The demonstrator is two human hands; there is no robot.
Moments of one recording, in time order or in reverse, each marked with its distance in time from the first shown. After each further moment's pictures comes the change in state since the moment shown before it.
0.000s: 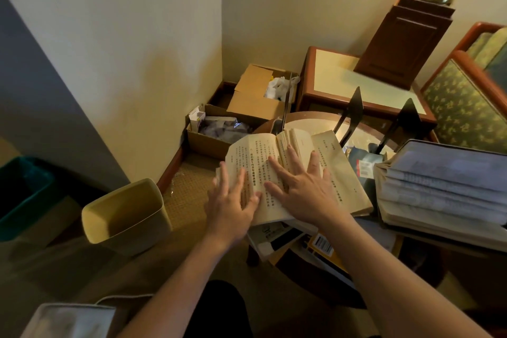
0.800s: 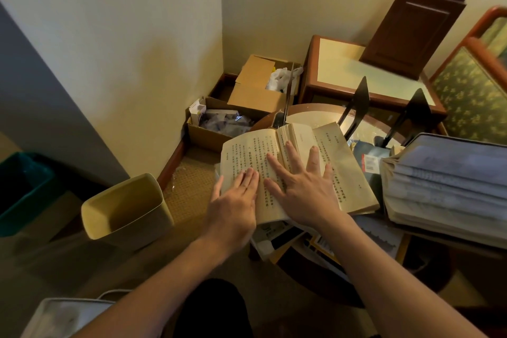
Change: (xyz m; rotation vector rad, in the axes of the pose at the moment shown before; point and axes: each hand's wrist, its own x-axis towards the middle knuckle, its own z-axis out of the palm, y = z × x) left_hand -0.008 0.007 -0.006 0.354 -0.073 0.263; right_hand 0.002 -0.001 0.013 -0.018 0.054 -0.023
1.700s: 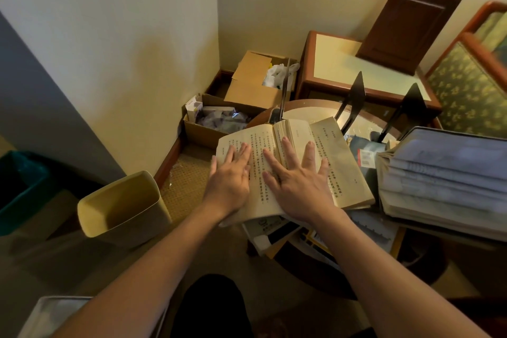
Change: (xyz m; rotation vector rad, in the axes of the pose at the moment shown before) left_hand 0.052 -0.022 0.007 -0.261 0.039 -0.058; right_hand -0.001 -0.002 0.002 0.027 0.014 -0.004
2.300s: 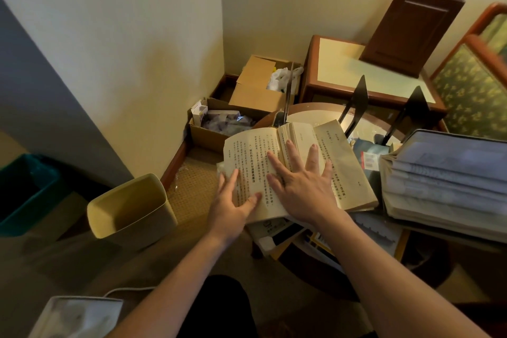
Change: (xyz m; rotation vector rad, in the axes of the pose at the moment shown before) left_hand -0.053 0.006 0.011 -0.561 0.041 -0.331; right_hand 0.000 0.001 0.002 -0.002 0.006 0.002
